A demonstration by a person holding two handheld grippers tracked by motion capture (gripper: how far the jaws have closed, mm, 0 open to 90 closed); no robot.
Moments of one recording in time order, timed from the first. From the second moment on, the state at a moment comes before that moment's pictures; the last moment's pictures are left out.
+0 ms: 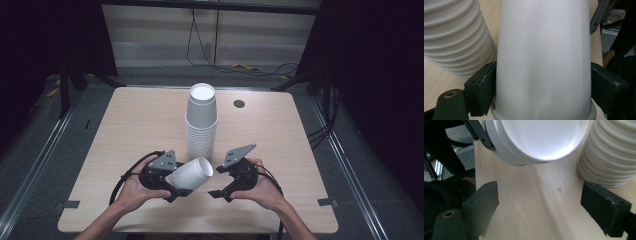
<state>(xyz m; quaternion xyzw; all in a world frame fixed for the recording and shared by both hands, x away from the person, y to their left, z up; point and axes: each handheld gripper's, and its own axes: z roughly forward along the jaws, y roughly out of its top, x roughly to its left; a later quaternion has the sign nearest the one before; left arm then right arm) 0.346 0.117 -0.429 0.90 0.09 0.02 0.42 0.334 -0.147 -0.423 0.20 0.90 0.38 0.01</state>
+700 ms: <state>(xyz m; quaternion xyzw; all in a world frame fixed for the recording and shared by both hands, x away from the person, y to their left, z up) 0.345 0.099 -0.438 0.93 0.06 0.03 0.36 0.340 -0.138 -0.422 0.17 0.93 0.33 0.00</state>
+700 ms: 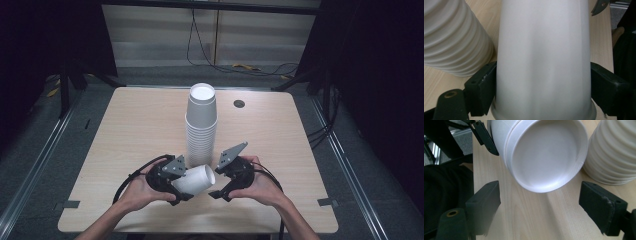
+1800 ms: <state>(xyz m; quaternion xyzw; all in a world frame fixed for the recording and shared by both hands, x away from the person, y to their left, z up) 0.335 0.067 -0.440 0.96 0.01 0.01 0.30 0.337 -0.113 -0.428 0.11 0.96 0.27 -0.02</state>
